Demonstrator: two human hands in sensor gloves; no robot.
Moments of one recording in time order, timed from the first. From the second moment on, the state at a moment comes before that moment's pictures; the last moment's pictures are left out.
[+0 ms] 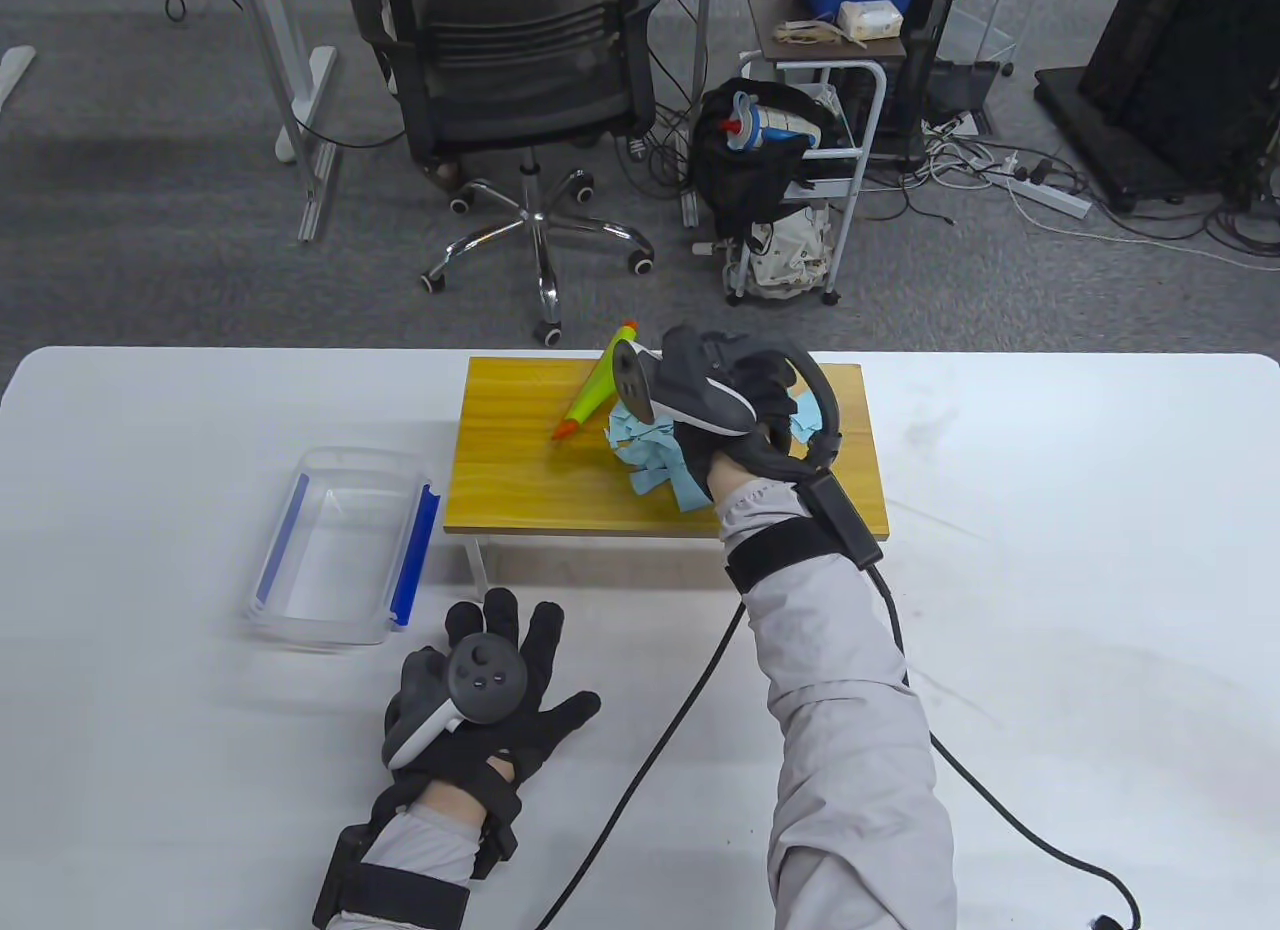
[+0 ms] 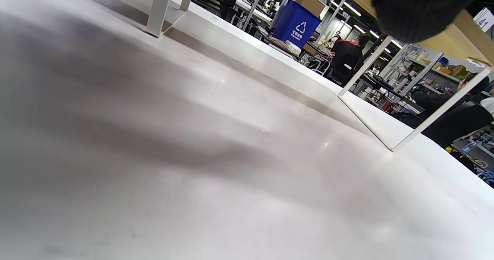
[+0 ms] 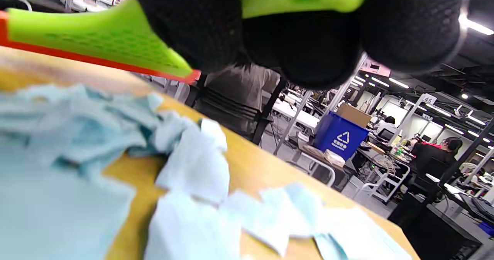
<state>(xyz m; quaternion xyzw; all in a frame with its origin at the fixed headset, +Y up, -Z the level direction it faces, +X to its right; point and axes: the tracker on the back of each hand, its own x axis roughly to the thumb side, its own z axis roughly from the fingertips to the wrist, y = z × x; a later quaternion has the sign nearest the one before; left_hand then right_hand) -0.179 -0.759 -0.270 -0.18 -0.10 0.21 0.96 0.024 -0.582 -0.459 -0.09 0.04 -0.98 0.19</state>
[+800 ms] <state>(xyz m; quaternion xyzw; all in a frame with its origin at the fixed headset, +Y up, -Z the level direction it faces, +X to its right) -0.179 -0.759 -0.270 -0.18 -0.10 0.22 0.95 0.054 -0.565 -0.436 -0.06 0.00 -0.99 0.09</state>
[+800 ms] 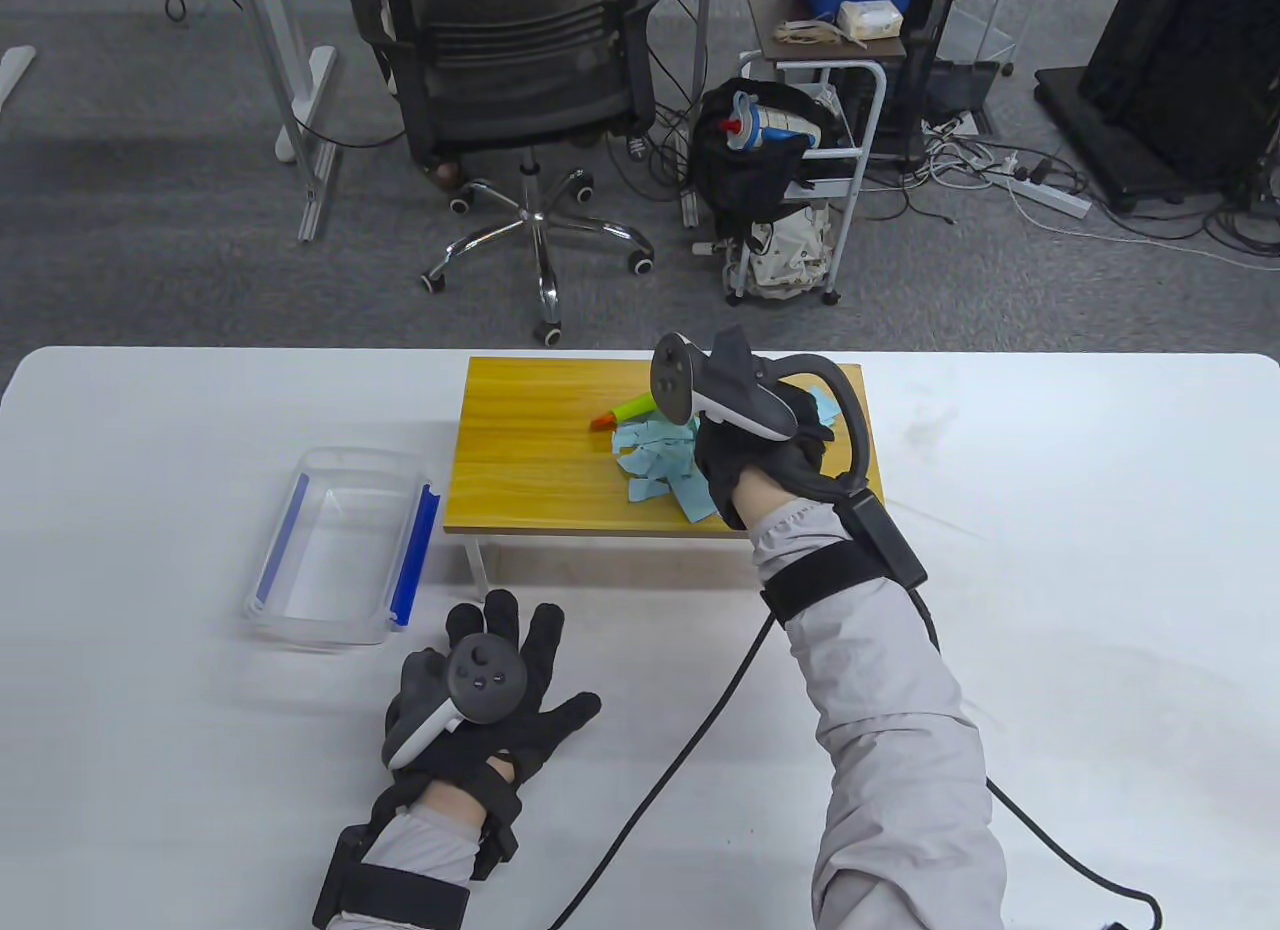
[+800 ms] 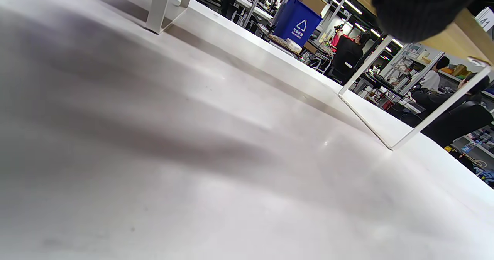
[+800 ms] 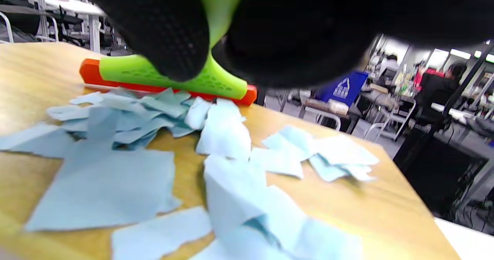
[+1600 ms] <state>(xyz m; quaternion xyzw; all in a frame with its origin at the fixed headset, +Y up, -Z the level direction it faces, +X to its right) -0.178 -0.759 -0.269 -0.19 -0.10 0.22 0.95 0.035 -0.563 -0.444 -0.16 0.07 -0.96 0.22</state>
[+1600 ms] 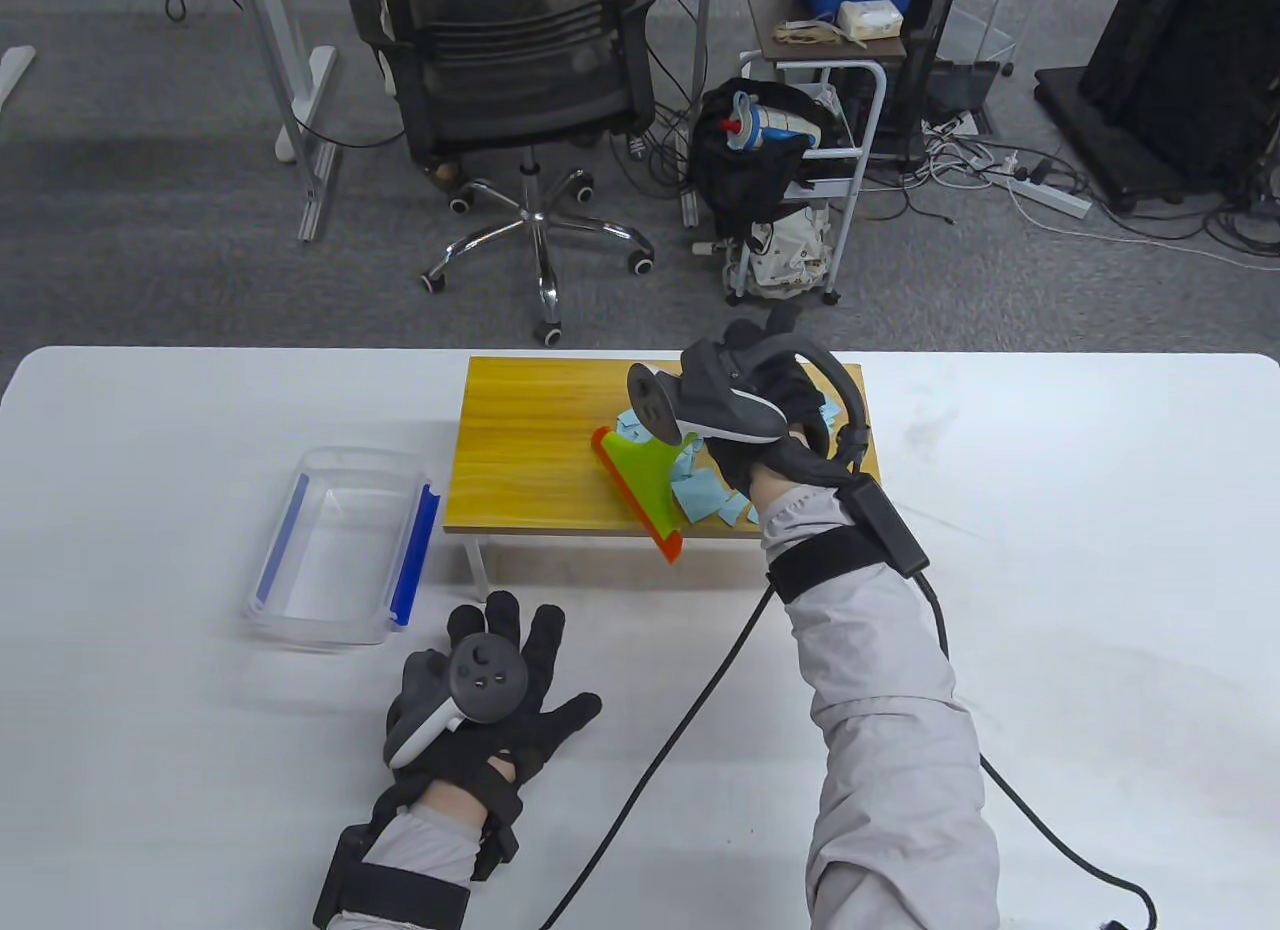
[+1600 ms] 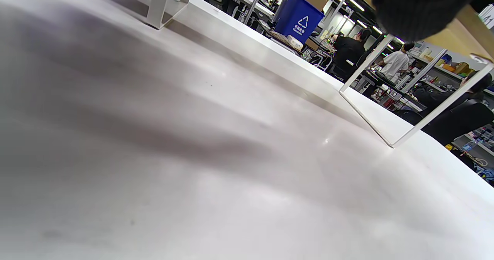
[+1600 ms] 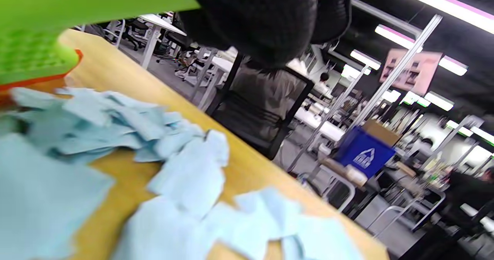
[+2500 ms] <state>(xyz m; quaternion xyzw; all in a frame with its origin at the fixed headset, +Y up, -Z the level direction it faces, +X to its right) -0.181 -0.758 -0.270 -0.19 -0.09 0.23 0.95 0.106 -0.519 -0.437 0.10 -0.01 -0.99 0.12</state>
